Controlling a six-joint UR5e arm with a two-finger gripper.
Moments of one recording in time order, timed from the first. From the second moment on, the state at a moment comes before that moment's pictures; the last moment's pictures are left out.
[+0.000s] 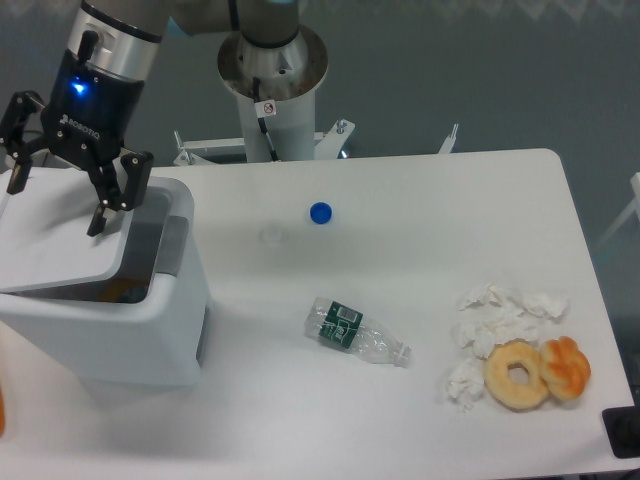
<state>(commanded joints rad) 2.16 -1.58 -1.69 -0.83 1.02 0.31</state>
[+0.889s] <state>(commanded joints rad) 2.21 -1.60 -1.72 -0.83 1.02 0.31</state>
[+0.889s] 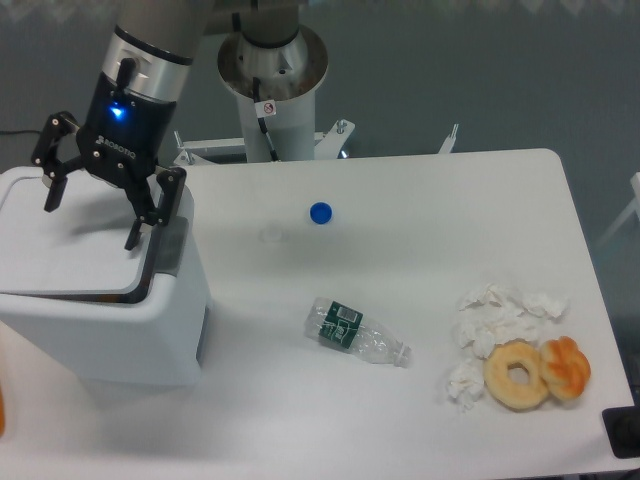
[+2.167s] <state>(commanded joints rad) 2.21 -1.60 -1.76 -0.83 1.02 0.31</state>
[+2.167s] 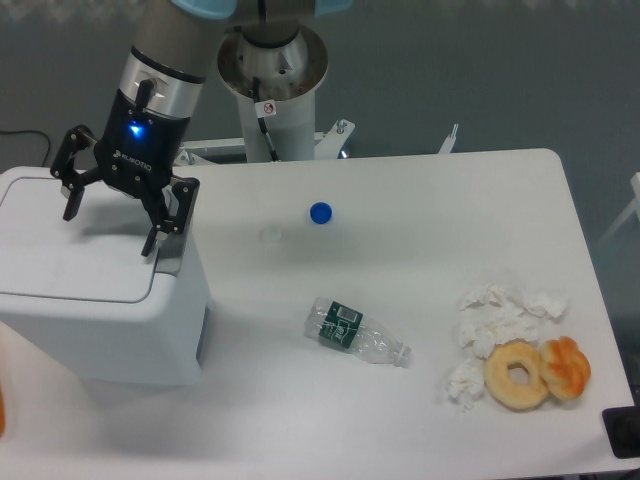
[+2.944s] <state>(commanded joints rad) 2.20 -1.59 -1.77 -0.83 1.02 0.31</state>
